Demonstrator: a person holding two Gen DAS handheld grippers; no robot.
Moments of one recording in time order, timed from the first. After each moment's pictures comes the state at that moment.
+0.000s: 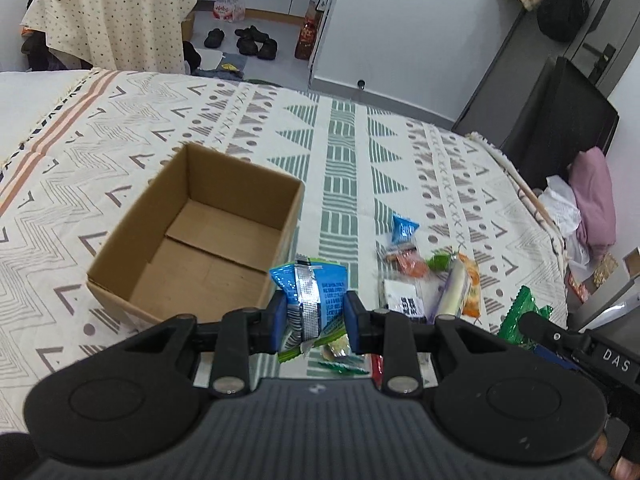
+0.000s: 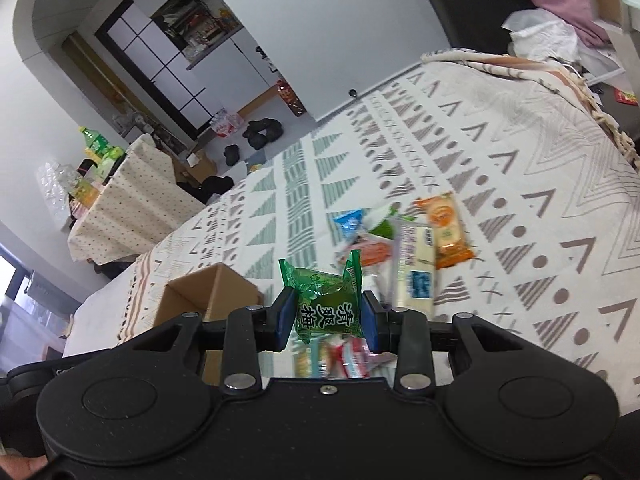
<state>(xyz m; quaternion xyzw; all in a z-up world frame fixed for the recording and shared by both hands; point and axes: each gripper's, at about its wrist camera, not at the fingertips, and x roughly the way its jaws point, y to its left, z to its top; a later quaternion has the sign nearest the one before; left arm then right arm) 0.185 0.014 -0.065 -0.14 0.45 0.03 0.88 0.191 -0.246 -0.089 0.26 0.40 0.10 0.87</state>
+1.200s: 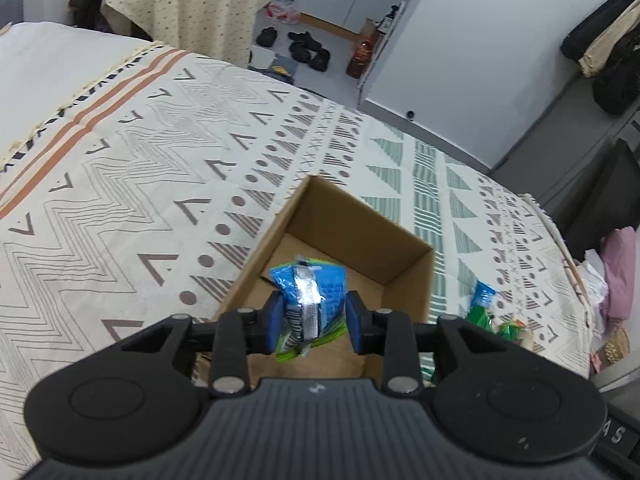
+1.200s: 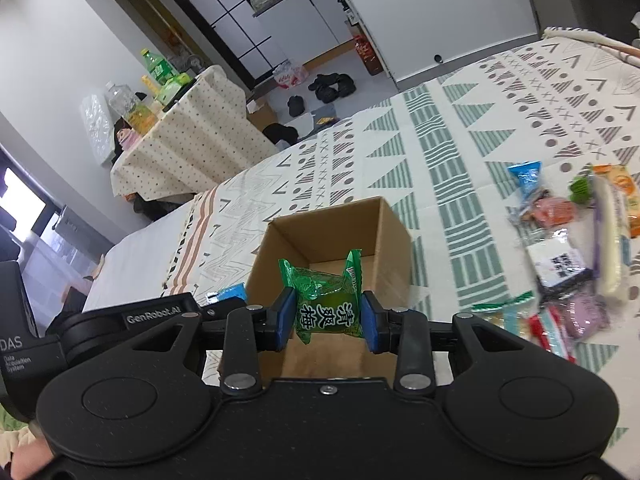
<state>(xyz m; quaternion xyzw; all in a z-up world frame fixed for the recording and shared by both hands) 0.210 0.153 -0.104 -0.22 0.43 0.08 0.87 0.220 -0.062 -0.093 0.22 0.43 0.19 0.86</state>
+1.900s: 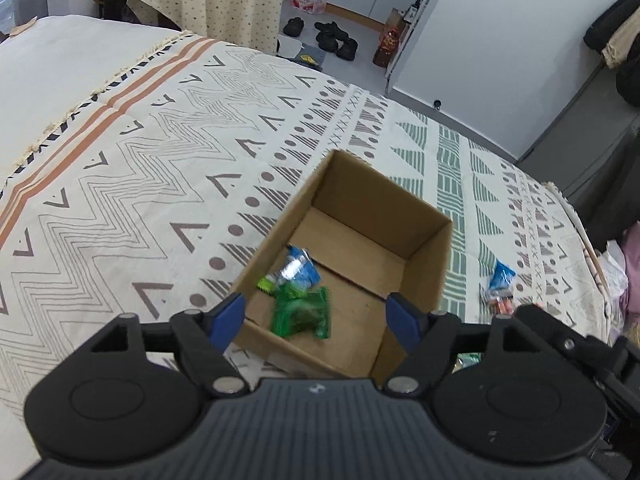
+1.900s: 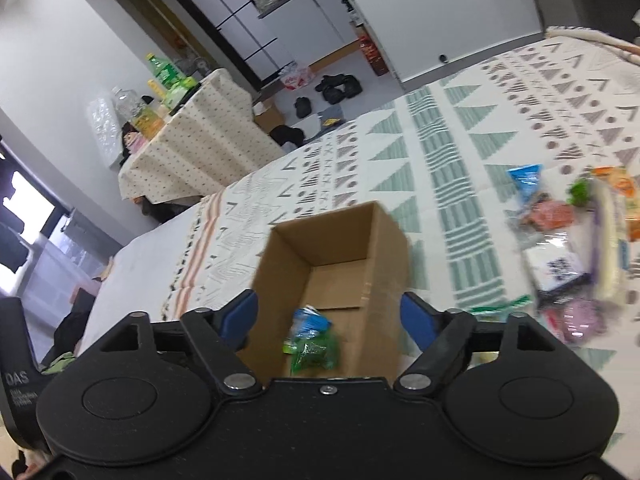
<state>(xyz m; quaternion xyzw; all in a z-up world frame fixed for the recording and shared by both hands) 0.186 0.138 -0.097 -0.20 0.46 0.11 0.86 0.211 -0.094 -0.089 0.22 0.43 0.18 0.86</state>
